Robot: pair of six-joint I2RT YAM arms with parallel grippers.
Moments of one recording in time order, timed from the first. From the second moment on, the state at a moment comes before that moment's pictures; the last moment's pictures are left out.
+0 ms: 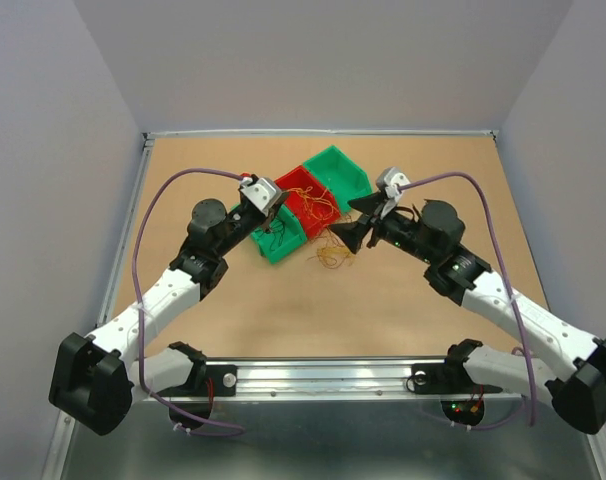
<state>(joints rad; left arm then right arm) -0.50 1.08 0.70 0.44 0.30 0.19 0.66 0.98 0.79 0.23 -0.26 0.06</state>
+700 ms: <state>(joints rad) -0.51 1.03 0.70 0.43 0.32 0.19 0.66 1.31 0.98 0.22 -0.48 0.02</state>
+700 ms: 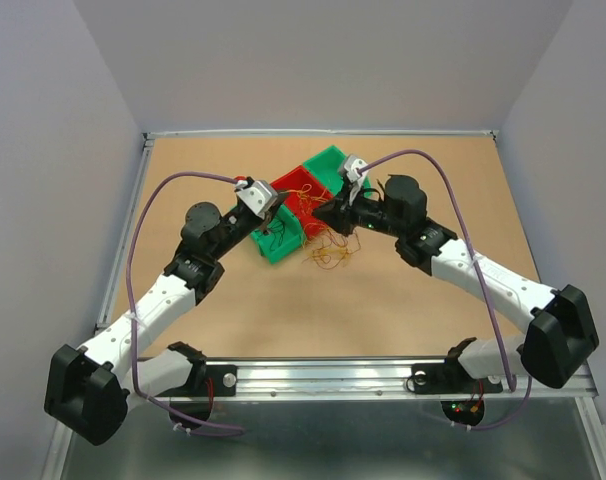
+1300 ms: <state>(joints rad) -0.43 1.01 0.70 0.43 0.03 0.11 0.66 0.80 0.80 0.19 0.47 0.13</state>
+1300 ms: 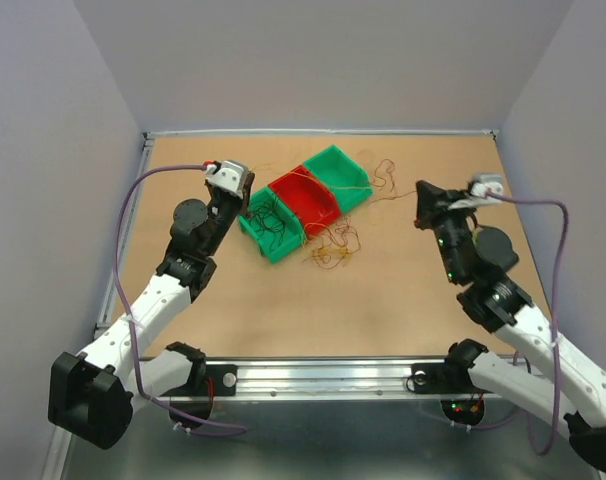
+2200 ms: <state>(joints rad) -0.41 1.18 0.82 0.40 0.16 0.10 0.66 0.61 0.63 0.18 0.26 0.15</state>
